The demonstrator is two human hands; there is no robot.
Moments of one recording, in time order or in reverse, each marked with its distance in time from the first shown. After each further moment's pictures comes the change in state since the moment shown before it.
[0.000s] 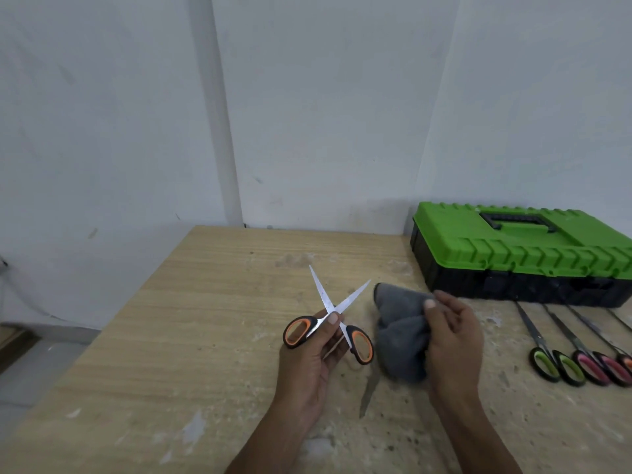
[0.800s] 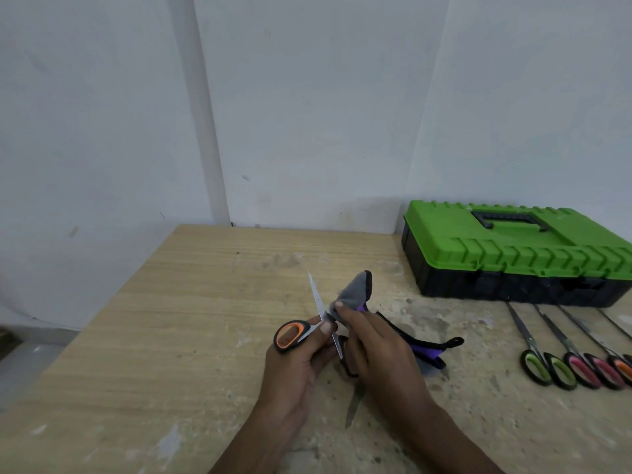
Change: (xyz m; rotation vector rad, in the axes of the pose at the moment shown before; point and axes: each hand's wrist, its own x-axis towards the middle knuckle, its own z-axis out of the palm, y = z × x) left_hand 0.011 -0.006 -0.001 0.105 -0.036 0.055; right_hand -0.019 0.021 0.020 -0.722 -0.564 -0.812
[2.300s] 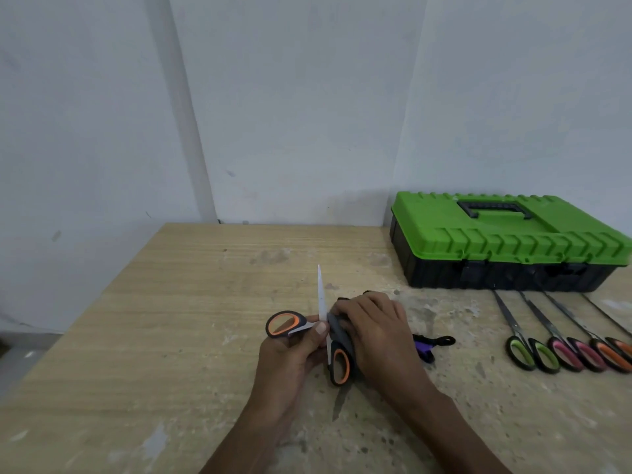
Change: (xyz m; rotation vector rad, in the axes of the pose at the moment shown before) left_hand -0.004 -0.006 0.001 0.214 -0.078 0.055; right_hand 0.009 0.010 -0.015 -0.231 0.011 -0.076
